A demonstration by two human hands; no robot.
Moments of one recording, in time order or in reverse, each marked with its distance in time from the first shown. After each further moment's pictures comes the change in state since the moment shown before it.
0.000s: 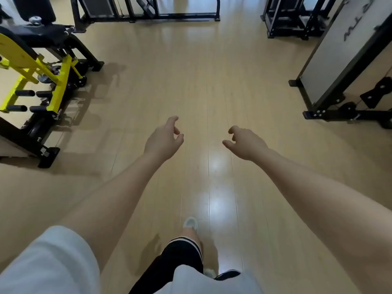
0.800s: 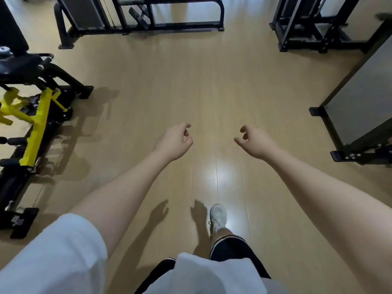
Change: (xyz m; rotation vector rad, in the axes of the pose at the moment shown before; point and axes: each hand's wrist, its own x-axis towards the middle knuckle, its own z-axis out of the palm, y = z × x) left_hand 0.521 -0.040 -0.019 0.072 -0.136 0.060; right_hand 0.501 -0.003 -0.122 0.098 0.015 0.113
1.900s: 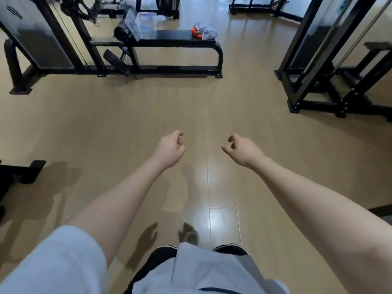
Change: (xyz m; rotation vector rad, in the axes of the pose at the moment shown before) left_hand 0.896 -0.045 -0.129 -0.137 0.014 -0.061; right_hand 0.867 -0.100 -0.242 -0.034 -0.031 -0.011
